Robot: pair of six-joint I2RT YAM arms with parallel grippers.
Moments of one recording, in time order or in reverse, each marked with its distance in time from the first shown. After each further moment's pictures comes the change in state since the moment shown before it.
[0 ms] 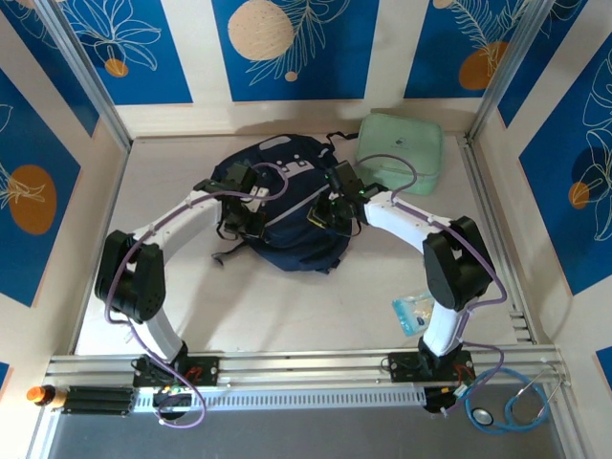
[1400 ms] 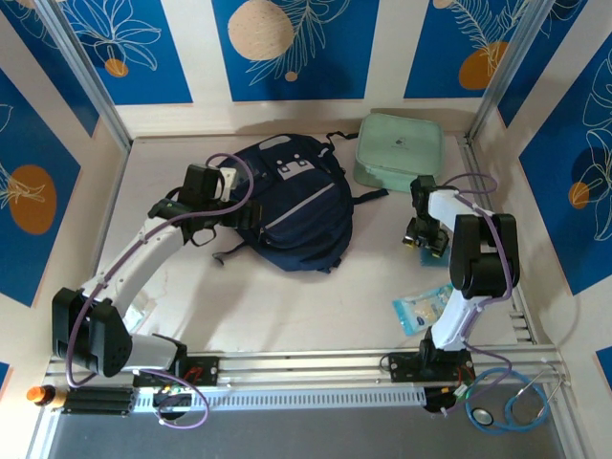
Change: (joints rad) left arm 0.093 -0.360 -0.201 0.241 -0.035 -0.034; right arm -0.530 0.014 -0.159 -0.401 0.444 -0.399
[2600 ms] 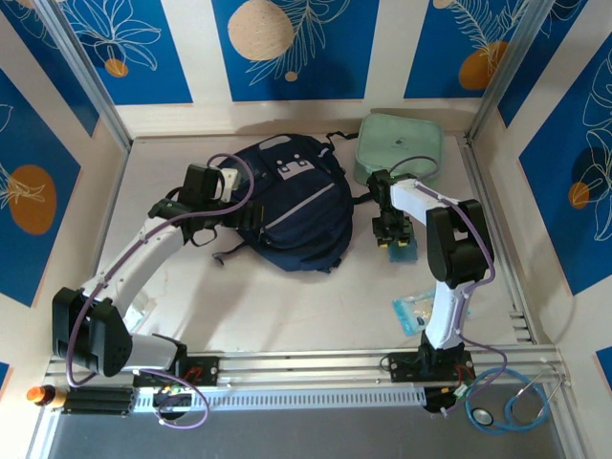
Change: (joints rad) left arm 0.001 0.002 0.000 -0.003 0.040 -0.001; right arm 0.242 0.138 0.193 -0.139 0.008 -0.248
